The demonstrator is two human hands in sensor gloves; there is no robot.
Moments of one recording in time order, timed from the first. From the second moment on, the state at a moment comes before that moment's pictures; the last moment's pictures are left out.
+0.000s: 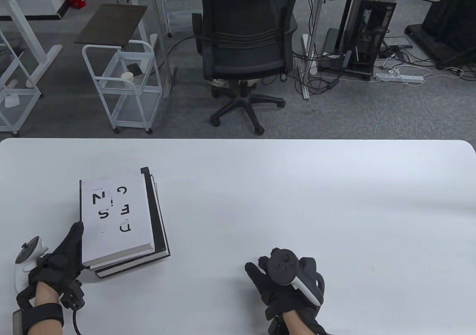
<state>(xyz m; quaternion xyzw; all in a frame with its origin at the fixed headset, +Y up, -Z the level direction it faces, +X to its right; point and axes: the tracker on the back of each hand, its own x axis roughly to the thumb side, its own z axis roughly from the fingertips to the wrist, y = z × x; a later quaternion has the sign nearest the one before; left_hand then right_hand) -0.455 -0.775 -0.321 -0.21 0.04 0.75 0.63 0.081 -0.731 -0.263 0.03 0.12 0.96 0.23</state>
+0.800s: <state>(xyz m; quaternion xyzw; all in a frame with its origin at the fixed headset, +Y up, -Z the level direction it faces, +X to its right) -0.435 -0.788 -0.340 -0.21 0.01 0.77 0.60 0.087 -0.728 -0.265 0.01 0.13 0.96 0.24</state>
